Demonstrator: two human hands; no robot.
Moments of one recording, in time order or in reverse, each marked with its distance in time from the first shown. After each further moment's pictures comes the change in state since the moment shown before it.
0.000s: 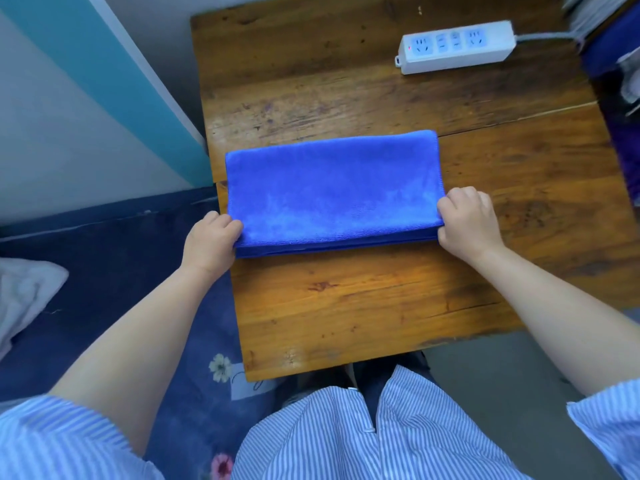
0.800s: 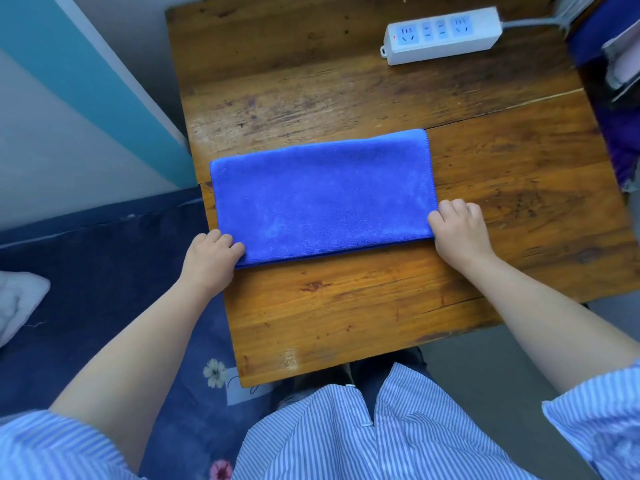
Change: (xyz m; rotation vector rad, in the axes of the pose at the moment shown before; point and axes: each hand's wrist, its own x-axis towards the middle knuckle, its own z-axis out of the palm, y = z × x) left_hand -0.005 0.008 0.017 0.185 -0.195 0.101; right_hand -0.022 0.002 0.020 -0.170 -0.068 -0.064
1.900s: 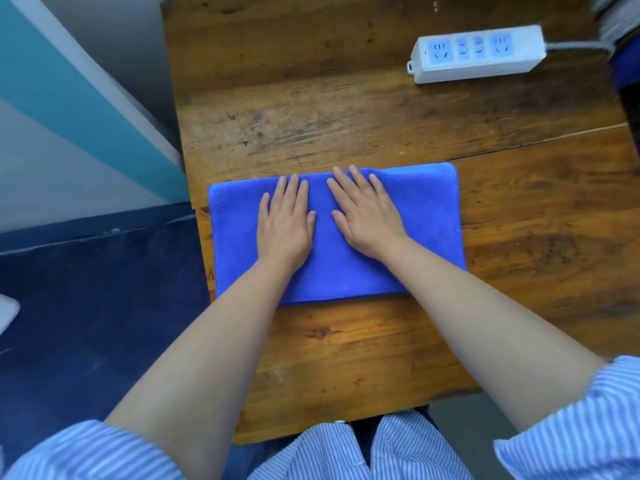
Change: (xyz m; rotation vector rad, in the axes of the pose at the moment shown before) left_hand 0.126 0.053 -0.001 -0.360 0.106 -0.280; right_hand 0.140 -0.088 0.016 0.293 -0.328 -0.038
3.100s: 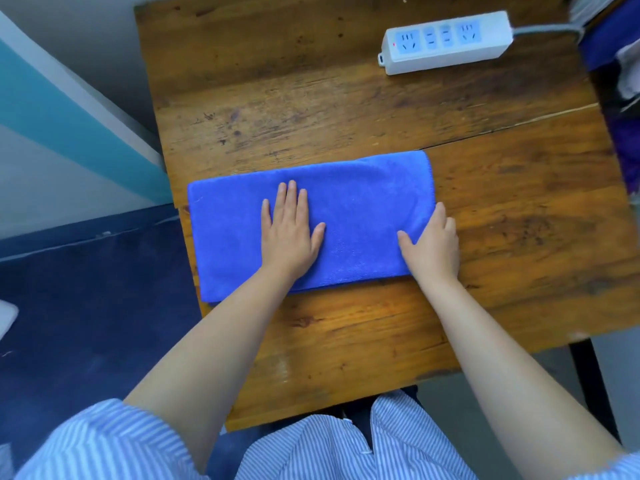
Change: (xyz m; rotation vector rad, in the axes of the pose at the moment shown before) left_hand -0.020 0.030 0.008 0.017 -0.056 0.032; right_hand -0.095 0.040 -0.009 0.521 0.135 0.874
